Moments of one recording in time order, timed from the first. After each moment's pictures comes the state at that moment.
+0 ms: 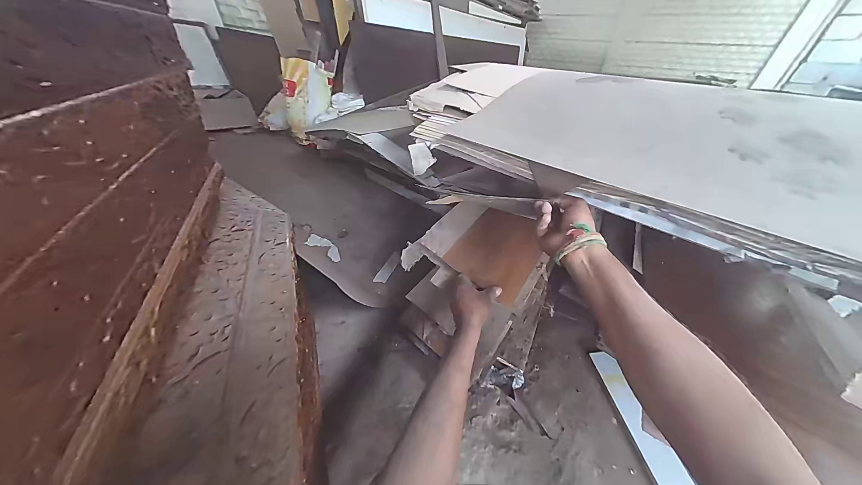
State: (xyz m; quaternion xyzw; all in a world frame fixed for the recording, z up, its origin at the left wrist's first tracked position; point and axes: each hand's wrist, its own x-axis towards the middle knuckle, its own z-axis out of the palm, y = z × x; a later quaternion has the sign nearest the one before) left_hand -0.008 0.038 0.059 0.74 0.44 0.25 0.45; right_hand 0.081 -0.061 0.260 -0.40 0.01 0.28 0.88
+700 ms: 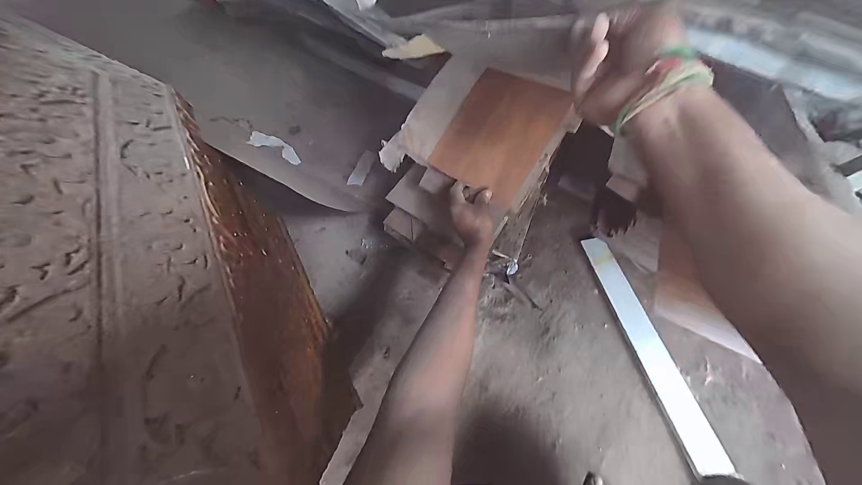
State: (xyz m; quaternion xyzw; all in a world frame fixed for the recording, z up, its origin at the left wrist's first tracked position) left_hand 0.022 0.016 -0.033 0.59 0.39 0.47 0.53; right_hand 0.097 -0.070 0.258 -0.43 -0.03 0.30 0.85
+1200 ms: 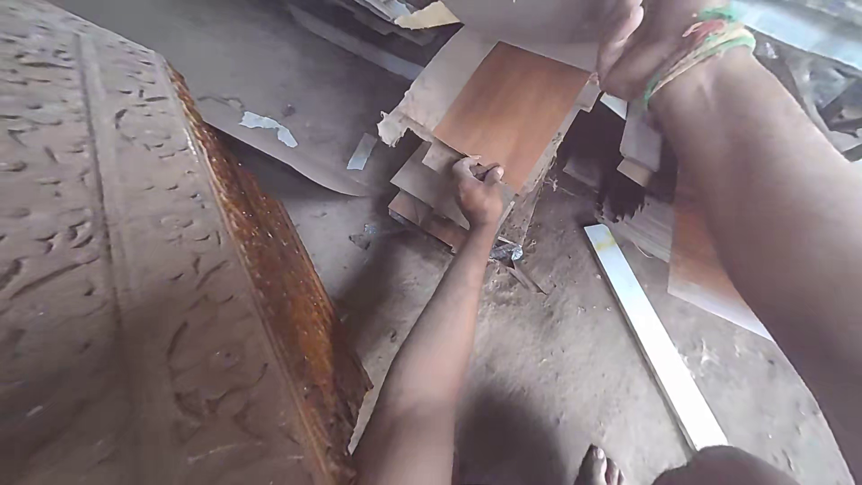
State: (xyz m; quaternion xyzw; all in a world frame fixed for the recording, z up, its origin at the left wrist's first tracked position) left_hand 0.010 0.025 -0.008 0.62 0.39 0.43 0.53; right_hand 0.095 -0.064 0.259 -0.46 -0.04 0.27 0.85
